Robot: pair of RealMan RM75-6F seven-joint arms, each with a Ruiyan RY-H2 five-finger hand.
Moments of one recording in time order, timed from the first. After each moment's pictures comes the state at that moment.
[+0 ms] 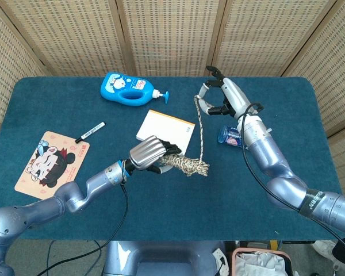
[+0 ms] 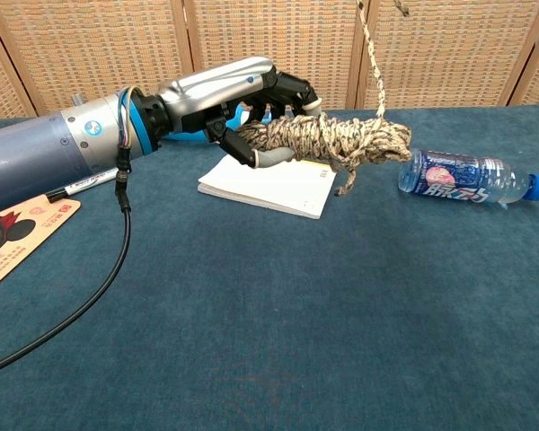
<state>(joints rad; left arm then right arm) -1.06 -1.72 -0.04 -0.95 1.70 1.18 -0.54 1.04 -1.06 0.49 -1.67 -0.49 0.71 0.18</state>
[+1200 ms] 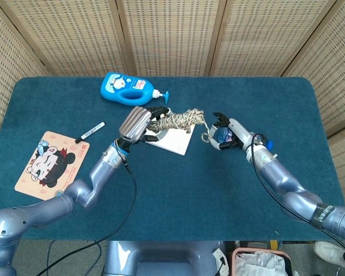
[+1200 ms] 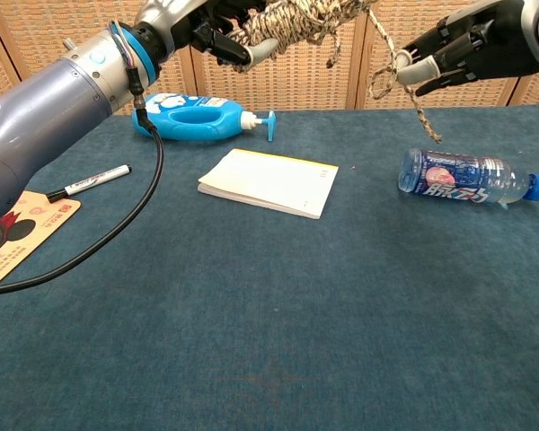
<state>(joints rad) -1.04 -1.76 -0.28 -0.97 1.43 1.15 -0.46 0.87 -1.09 0.39 -1.66 -0.68 0.50 0.36</state>
